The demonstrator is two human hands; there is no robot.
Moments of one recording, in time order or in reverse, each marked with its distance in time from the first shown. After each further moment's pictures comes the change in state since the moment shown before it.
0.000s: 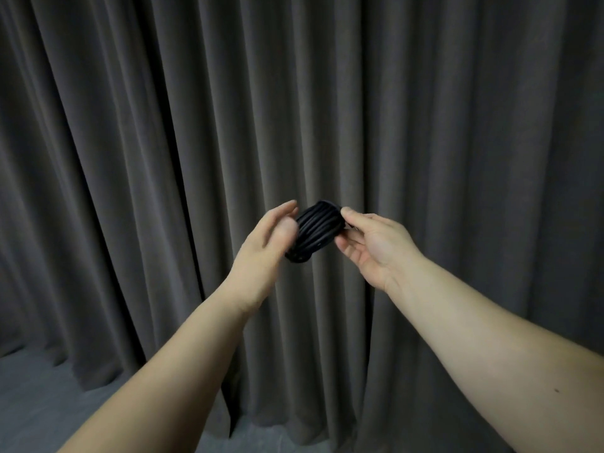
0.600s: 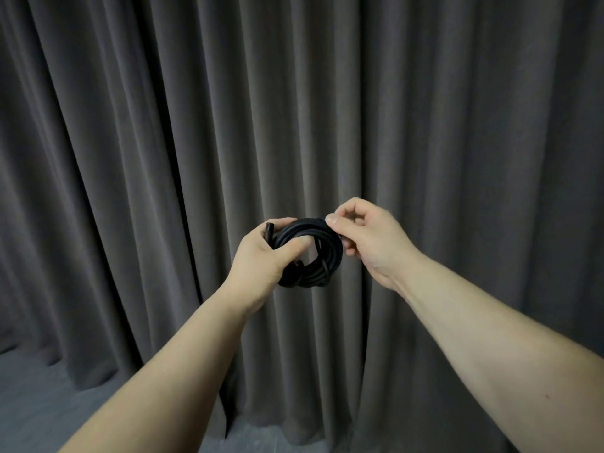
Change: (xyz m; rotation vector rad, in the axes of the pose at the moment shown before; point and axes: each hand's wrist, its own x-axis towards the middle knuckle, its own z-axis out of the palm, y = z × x) left_hand 0.004 -0.006 0.006 -0.005 0.102 -0.043; right_hand -0.002 -0.002 -0.007 -0.608 -0.218 -0.305
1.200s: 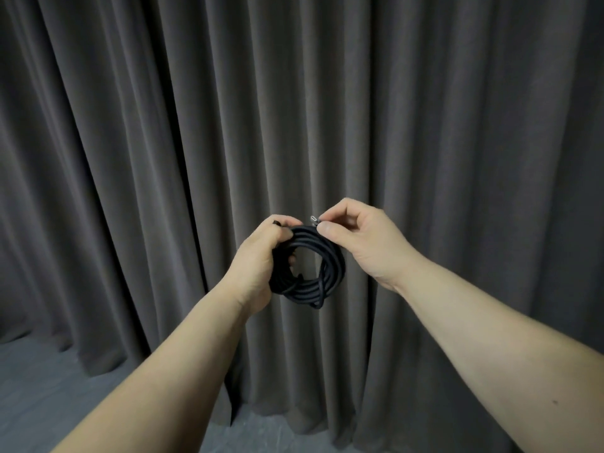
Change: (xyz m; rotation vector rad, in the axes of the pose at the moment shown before) left_hand -0.007 0.002 -0.007 -0.237 -0.023 -0.222; right_hand -0.005 0.009 0.009 -0.041 -0.137 -0.137
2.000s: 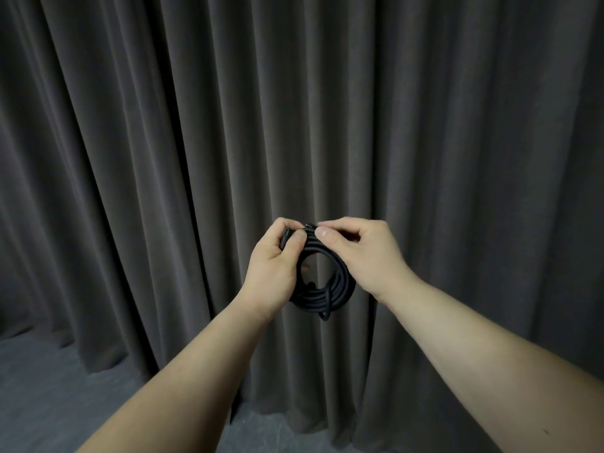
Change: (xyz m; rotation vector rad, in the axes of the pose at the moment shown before) left_hand -0.002 -0.017 0.014 0.219 0.103 0.207; right_hand -0.005 0.015 0.010 -0.169 0.151 -0.039
